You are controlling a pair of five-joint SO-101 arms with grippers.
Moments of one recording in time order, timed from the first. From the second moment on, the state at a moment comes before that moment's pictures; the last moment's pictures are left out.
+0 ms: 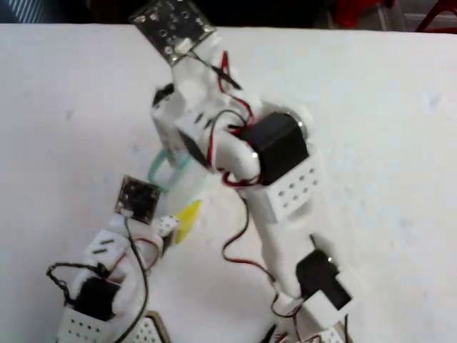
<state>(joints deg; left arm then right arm) 11.5 -104.5 91.2 55.0 0.1 -40.1 3.6 -54.5 95.0 11.6</state>
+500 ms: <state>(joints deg) 11.6 -104.4 91.2 55.0 0.1 -41.4 0.0 -54.9 97.1 11.9</state>
